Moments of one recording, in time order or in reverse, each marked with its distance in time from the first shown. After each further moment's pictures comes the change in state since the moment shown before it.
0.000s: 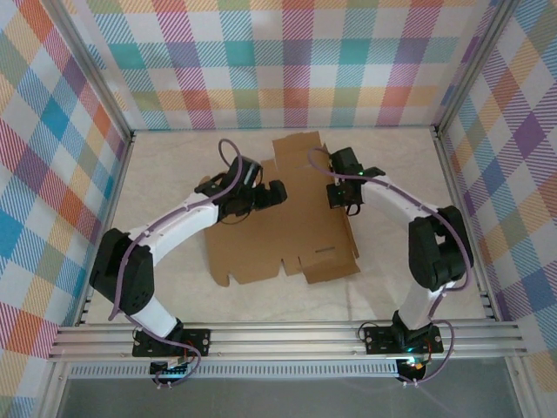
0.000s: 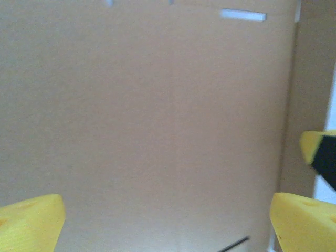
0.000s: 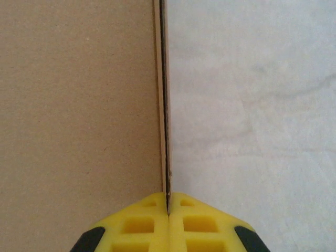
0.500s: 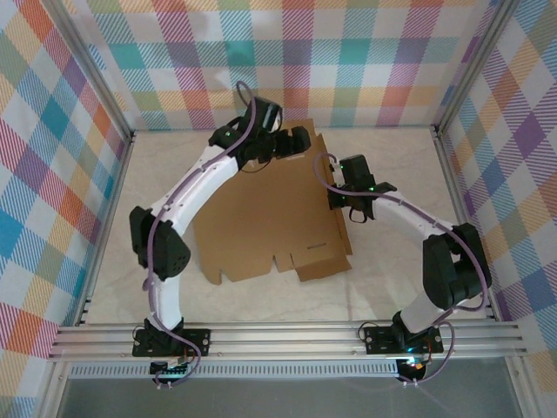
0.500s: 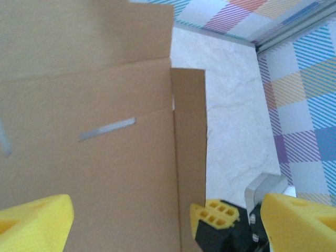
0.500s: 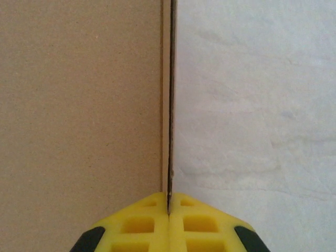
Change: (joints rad) left arm 0.000 0.387 0.825 -0.314 0.066 0.097; right arm -0.005 -0.148 -0.195 0.264 -0.120 -0.077
